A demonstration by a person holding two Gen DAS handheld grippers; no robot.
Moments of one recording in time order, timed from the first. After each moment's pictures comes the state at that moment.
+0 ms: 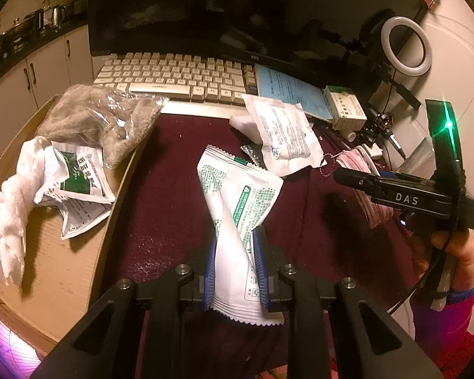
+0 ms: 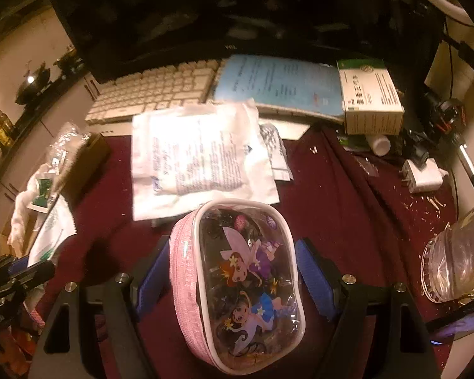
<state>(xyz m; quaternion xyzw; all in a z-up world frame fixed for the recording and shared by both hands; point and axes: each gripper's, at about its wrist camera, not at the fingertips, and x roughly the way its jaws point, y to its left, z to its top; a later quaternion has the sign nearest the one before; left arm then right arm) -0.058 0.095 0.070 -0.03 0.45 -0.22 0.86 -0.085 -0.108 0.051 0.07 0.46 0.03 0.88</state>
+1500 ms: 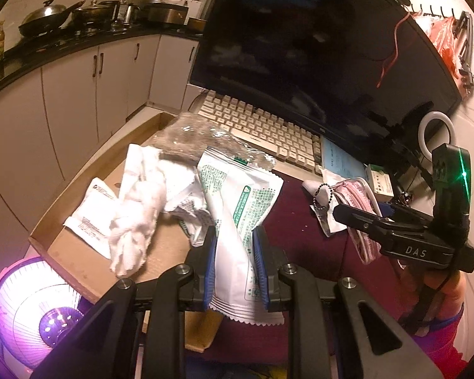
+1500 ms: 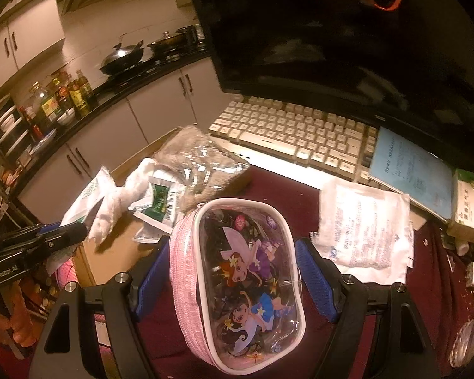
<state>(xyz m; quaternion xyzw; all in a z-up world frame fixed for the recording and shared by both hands) -0.077 0.226 0.109 -0.14 0.39 -0.12 0.90 -0.064 0.032 0.105 0.00 0.41 0.21 0.89</state>
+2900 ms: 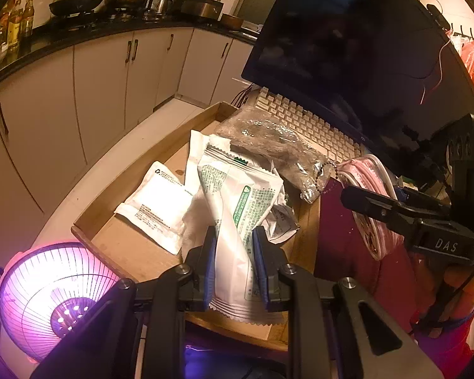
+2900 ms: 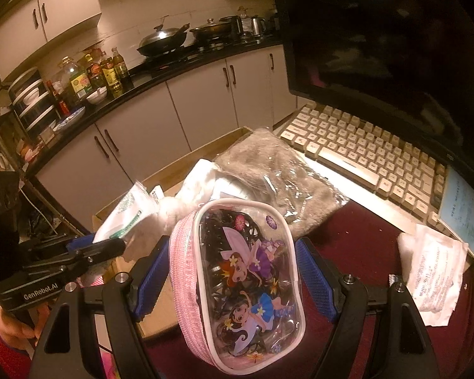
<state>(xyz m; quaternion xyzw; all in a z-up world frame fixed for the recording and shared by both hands) -0.077 0.290 0.083 -0.16 0.41 -0.07 0.90 -0.044 0.133 0.103 -0.03 0.41 0.28 0.87</state>
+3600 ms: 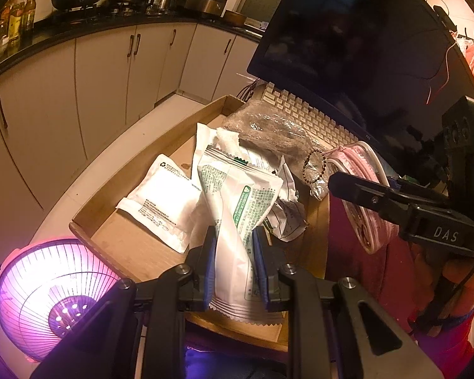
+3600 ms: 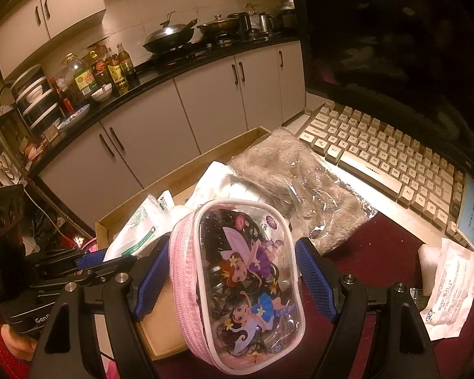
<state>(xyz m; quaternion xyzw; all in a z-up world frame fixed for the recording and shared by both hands) -0.074 0.296 0.075 -0.17 0.41 -0.07 0.89 -0.030 0.156 0.095 -0.03 0.41 0.30 0.86</state>
